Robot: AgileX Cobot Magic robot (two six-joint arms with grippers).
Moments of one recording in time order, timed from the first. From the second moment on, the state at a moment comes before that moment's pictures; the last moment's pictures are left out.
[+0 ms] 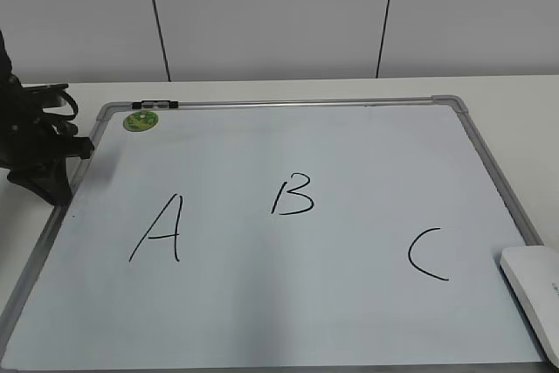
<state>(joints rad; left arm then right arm) -0.02 2.15 -1.47 -0.15 0.92 0.05 -0.02 0.38 -0.54 -0.13 1.06 0.00</state>
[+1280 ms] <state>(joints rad) -0.02 2.15 -1.48 -0.15 0.93 0.05 -0.02 1.33 -0.69 0.19 0.85 -0.20</state>
